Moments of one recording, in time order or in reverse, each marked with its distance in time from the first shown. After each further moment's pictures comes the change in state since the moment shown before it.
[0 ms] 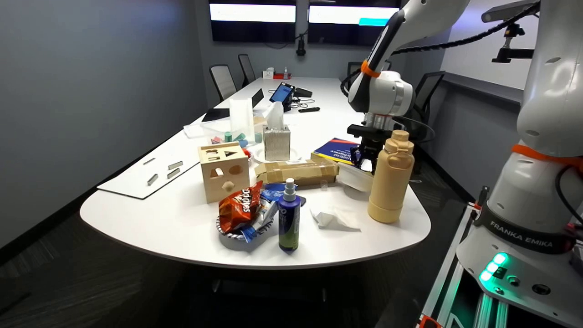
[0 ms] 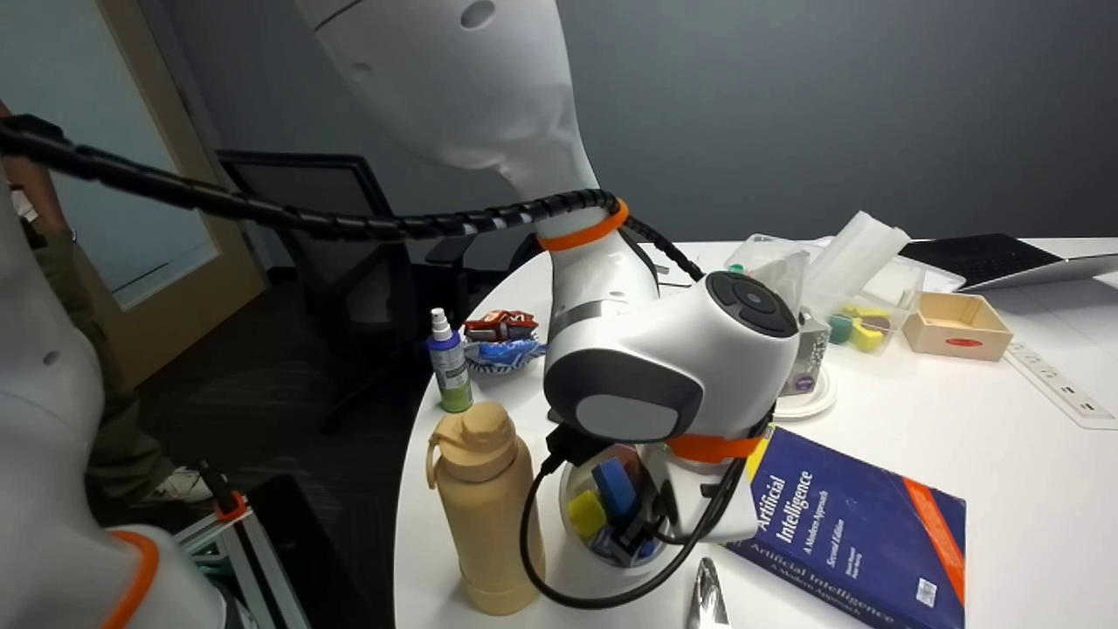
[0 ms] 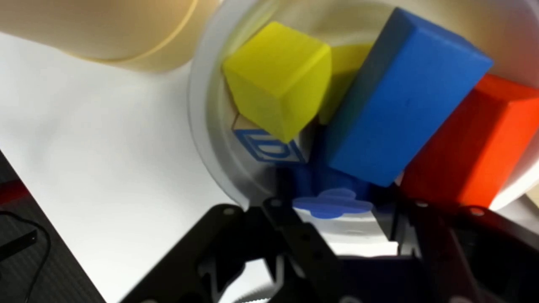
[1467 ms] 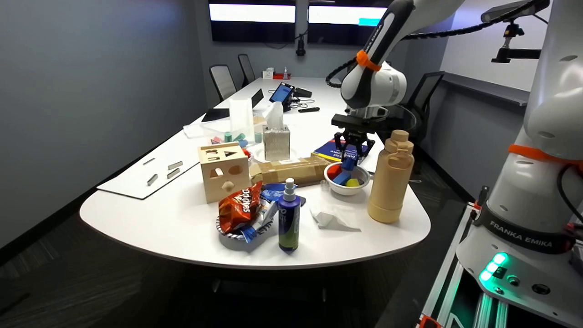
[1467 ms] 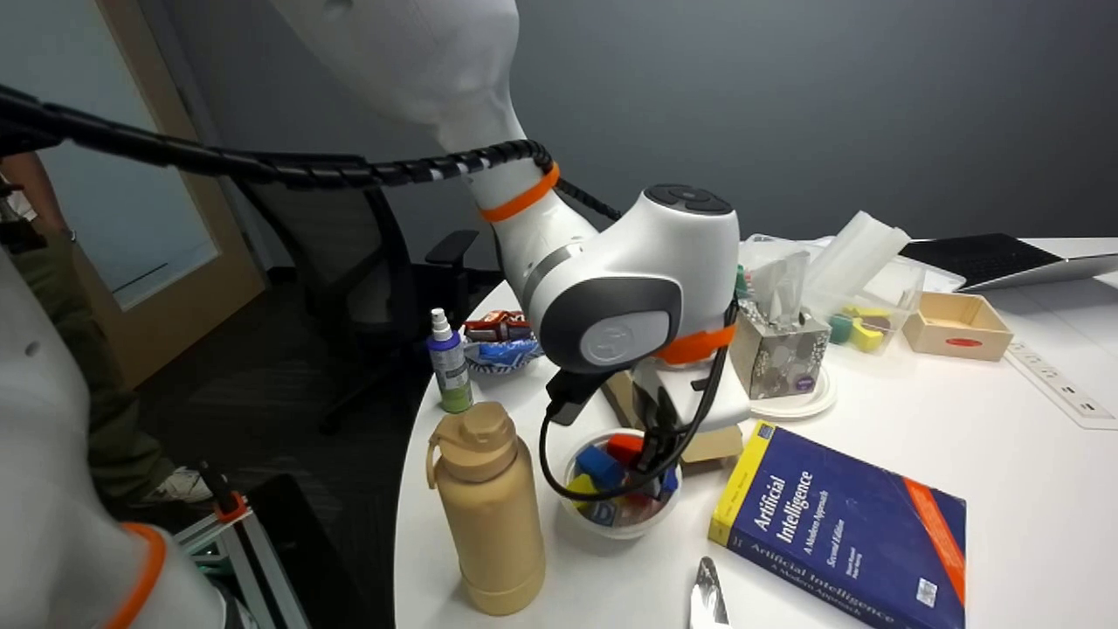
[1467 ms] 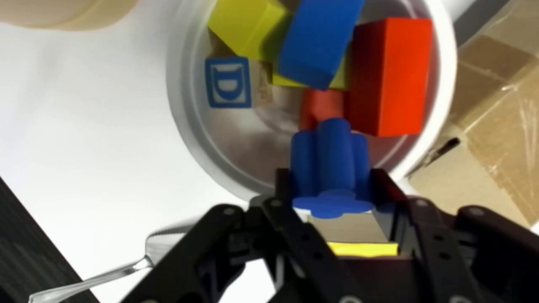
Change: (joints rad) arm 0.130 -0.089 -0.023 -0.005 -0.308 0.120 0.249
